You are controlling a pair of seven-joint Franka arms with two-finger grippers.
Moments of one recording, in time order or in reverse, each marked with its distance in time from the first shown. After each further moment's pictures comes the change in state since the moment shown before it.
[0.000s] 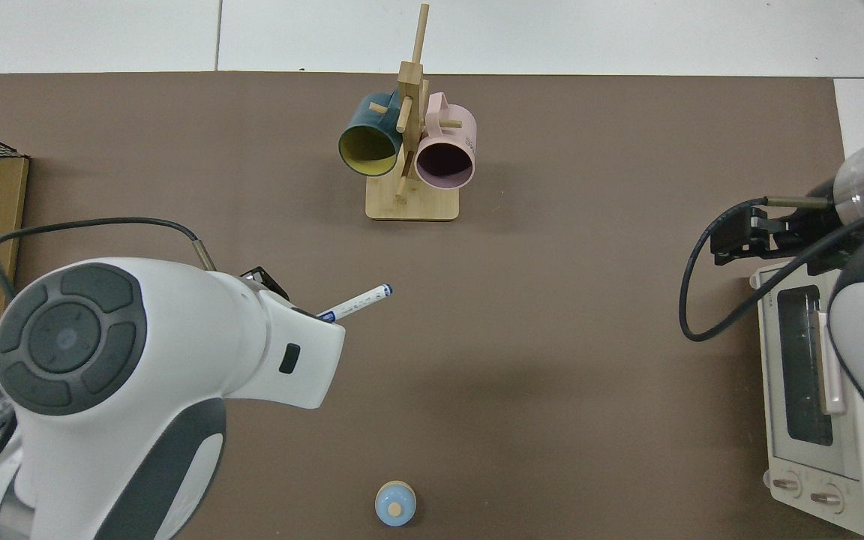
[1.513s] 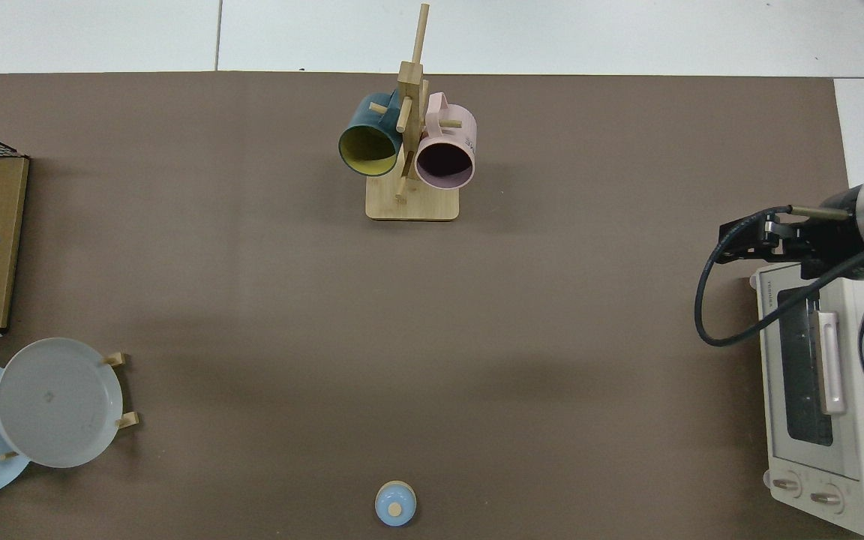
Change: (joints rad) left arm 0.541 0.072 0.017 0.086 0.641 0.181 0.919; right arm -0.044 -0.082 0.003 -0.152 0.063 0.146 0.002
